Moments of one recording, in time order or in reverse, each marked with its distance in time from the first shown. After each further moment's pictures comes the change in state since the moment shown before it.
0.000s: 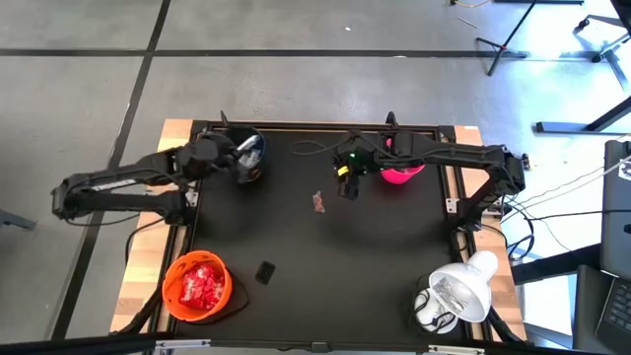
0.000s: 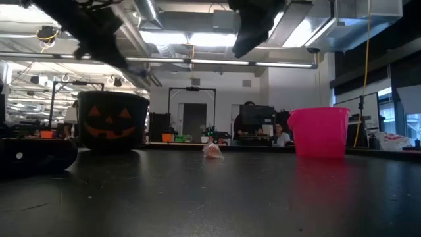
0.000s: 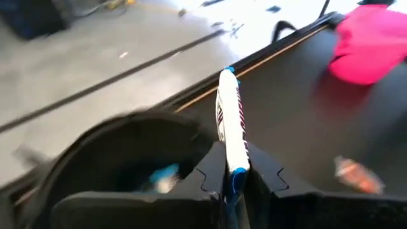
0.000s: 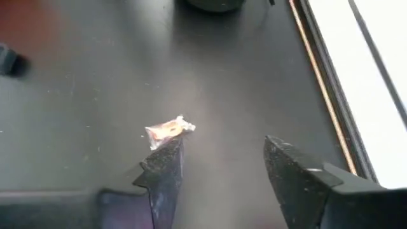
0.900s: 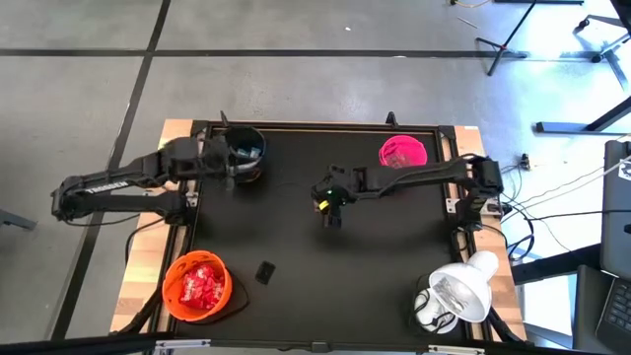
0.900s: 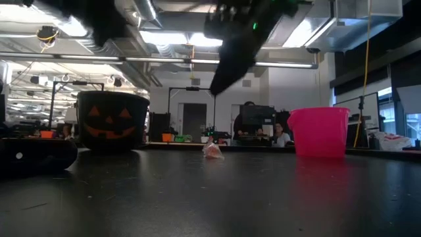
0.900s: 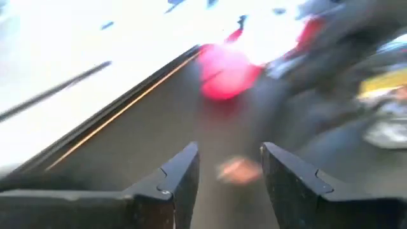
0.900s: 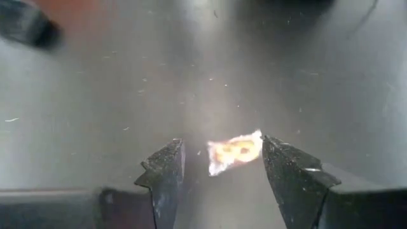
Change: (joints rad) left arm 0.003 -0.107 0.000 0.070 0.384 0.102; right arm 0.118 0.159 -0.167 0.313 -0.066 0.012
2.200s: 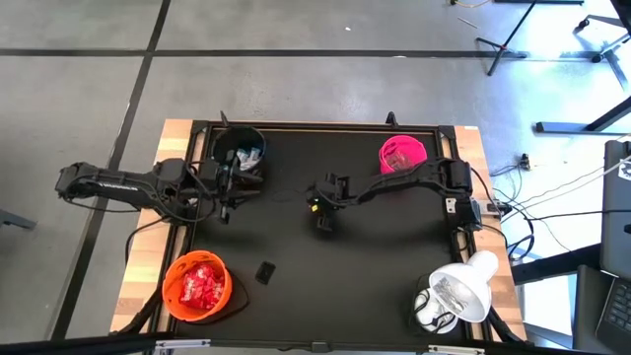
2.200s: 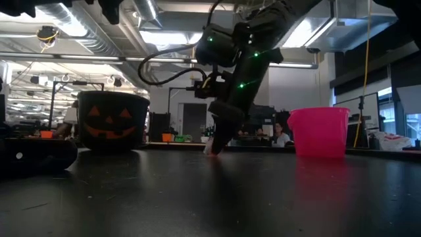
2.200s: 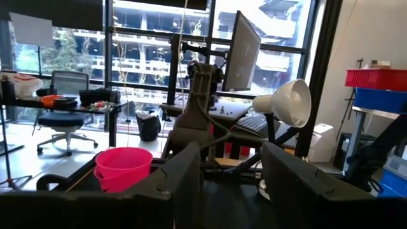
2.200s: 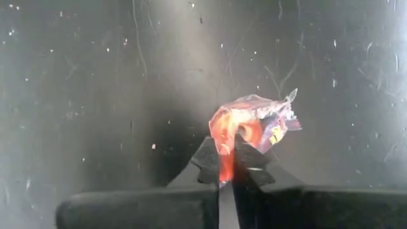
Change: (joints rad) left arm -0.326 -0.011 -0.229 0.774 0.061 0.122; right arm -0.035 0.248 -0.072 0.148 0.070 0.080
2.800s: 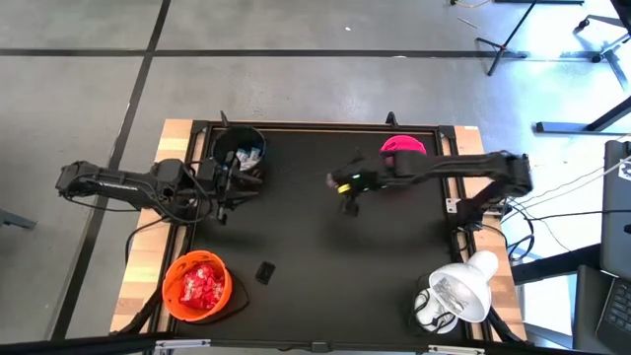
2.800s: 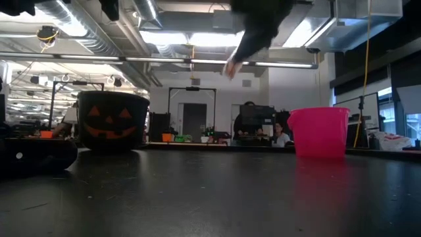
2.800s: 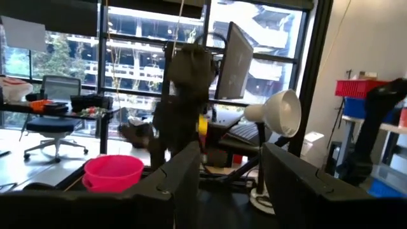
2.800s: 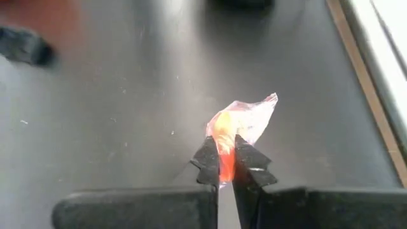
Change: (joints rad) left arm -0.023 0.000 0.000 0.034 0.000 -0.017; right arm 0.008 -0.415 0.054 -0.273 -0.010 -0.027
